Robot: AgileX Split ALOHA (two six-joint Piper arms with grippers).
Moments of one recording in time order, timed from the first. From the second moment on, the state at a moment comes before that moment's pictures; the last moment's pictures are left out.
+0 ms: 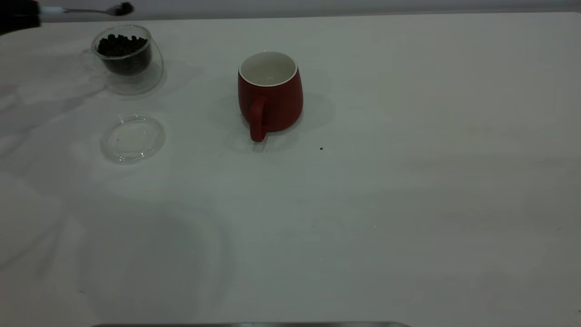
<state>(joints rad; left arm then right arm) 0.47 2.48 -1.60 -1.33 1.15 0.88 -0.02 -0.02 -0.47 -0.06 1.13 -0.07</state>
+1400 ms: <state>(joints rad) 0.16 2.48 -1.60 -1.31 1.15 0.87 -0.02 -0.02 -0.47 -0.06 1.13 -0.07</state>
